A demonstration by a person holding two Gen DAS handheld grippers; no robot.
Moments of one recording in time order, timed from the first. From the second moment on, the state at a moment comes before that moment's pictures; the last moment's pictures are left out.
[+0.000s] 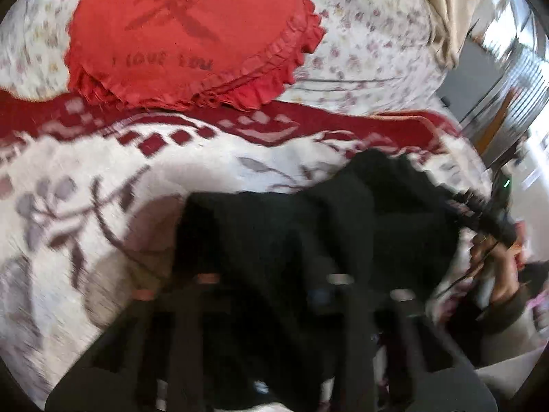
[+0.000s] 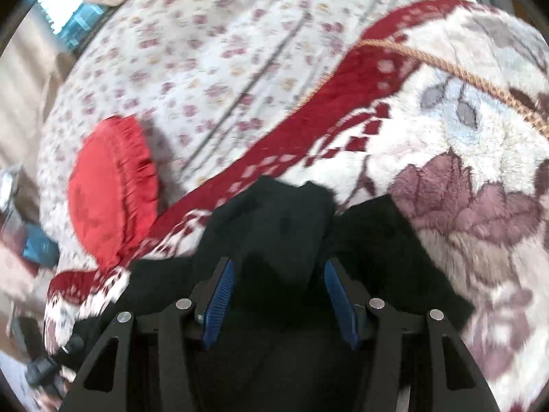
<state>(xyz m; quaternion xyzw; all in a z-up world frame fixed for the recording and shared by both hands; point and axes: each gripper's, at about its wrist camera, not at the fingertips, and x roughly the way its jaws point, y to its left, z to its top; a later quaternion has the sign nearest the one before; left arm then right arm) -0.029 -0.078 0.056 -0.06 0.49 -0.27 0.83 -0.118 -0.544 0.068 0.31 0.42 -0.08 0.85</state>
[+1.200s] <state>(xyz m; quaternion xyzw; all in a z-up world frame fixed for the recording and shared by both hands) -0.063 0.014 0.092 -0.11 0.44 -0.17 0.88 -0.128 -0.389 0.132 0.18 0.44 0.15 0.87</state>
